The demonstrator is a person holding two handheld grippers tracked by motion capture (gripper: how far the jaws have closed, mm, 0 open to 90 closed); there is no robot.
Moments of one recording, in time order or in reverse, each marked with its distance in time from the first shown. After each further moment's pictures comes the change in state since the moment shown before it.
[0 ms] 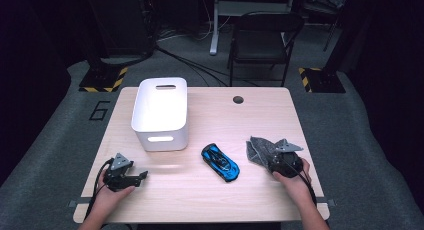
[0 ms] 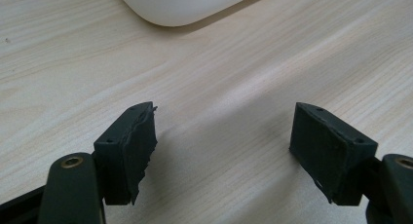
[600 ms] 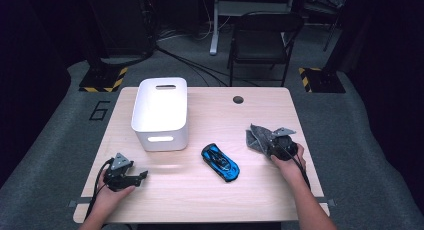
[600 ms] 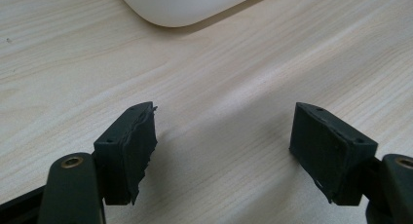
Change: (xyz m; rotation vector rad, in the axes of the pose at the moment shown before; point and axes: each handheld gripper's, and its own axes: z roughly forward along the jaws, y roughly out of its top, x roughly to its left) left arm -0.001 0.000 0.001 -0.001 0.003 -0.014; right arm -0.019 0.041 0.040 0.025 -0.040 -0.003
